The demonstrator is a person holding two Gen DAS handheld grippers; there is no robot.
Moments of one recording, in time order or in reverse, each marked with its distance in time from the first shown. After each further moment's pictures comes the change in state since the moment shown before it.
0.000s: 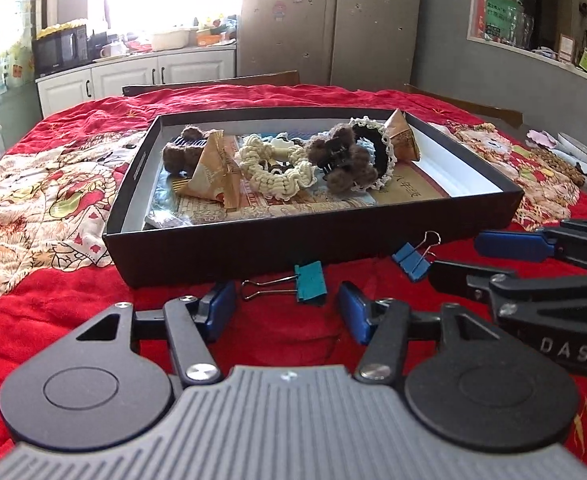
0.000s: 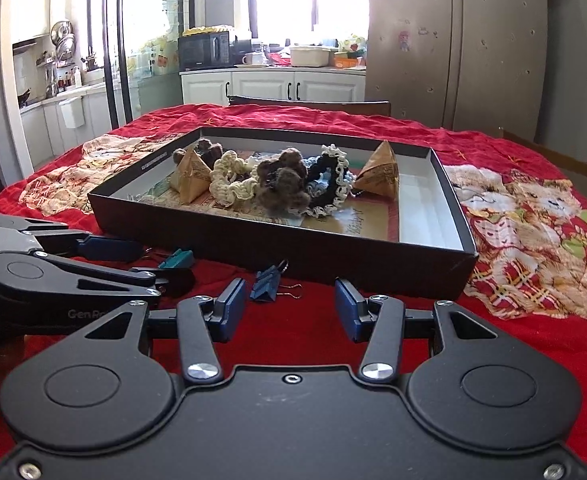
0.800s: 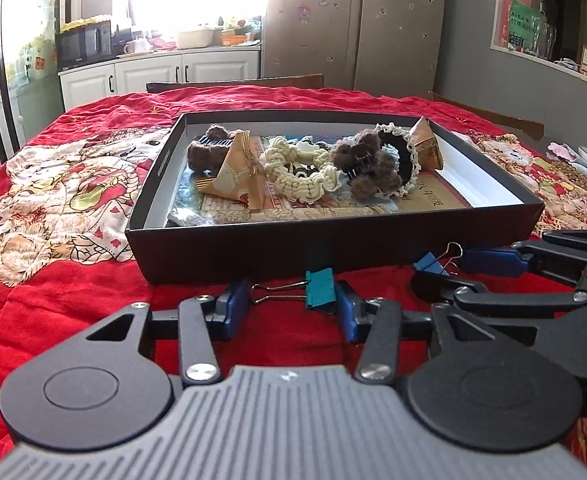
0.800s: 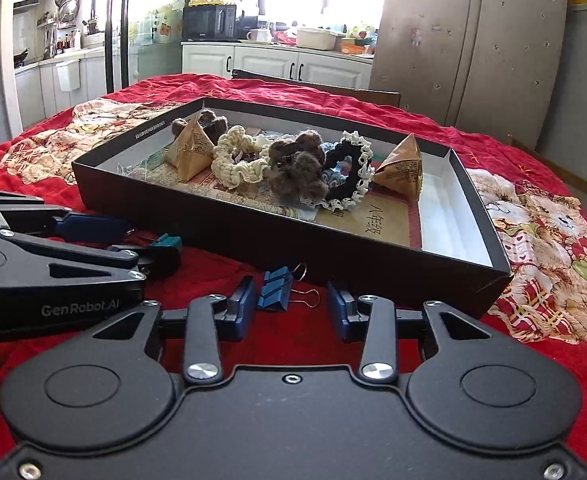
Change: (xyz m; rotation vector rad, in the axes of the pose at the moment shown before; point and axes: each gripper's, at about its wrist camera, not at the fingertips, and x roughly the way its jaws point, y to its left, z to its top) left arm -0.001 0.003 0.000 -0.039 -0.009 0.057; right arm 0.033 0.019 0.006 -0.088 0.066 -0.044
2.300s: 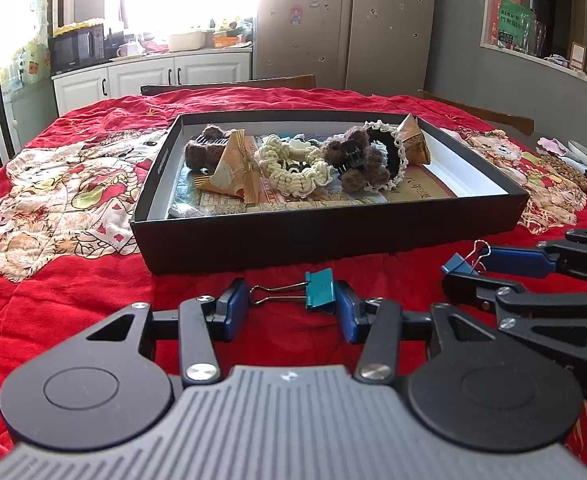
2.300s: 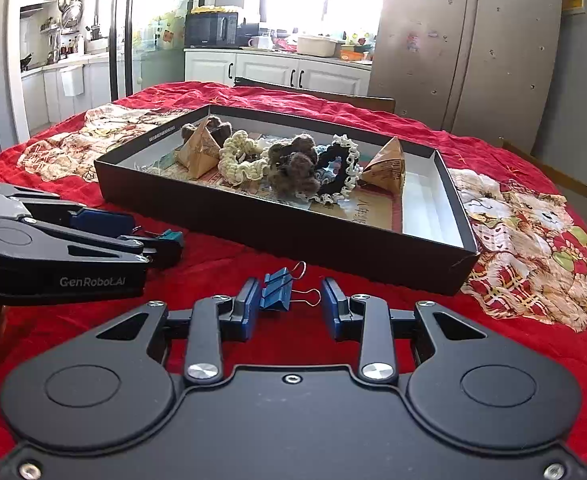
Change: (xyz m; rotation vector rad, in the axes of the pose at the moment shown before) left arm -0.011 -0.001 -0.005 0.018 -0.002 -0.016; right arm -0.035 -0.004 -0.012 0.001 -0.023 0.006
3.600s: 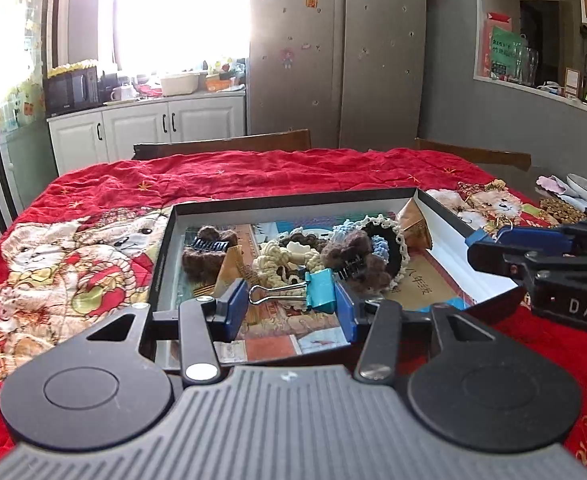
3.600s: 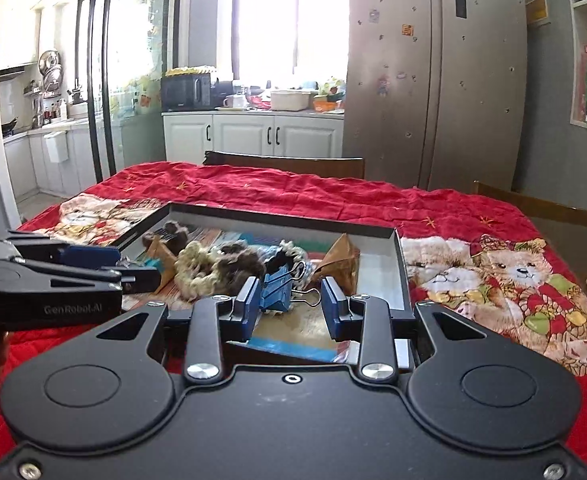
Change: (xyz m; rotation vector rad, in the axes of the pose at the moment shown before) left arm 0.004 0.001 0.064 0.037 -0.111 -0.009; right arm -0.013 -0.049 0.058 0.103 -0.162 -0.027
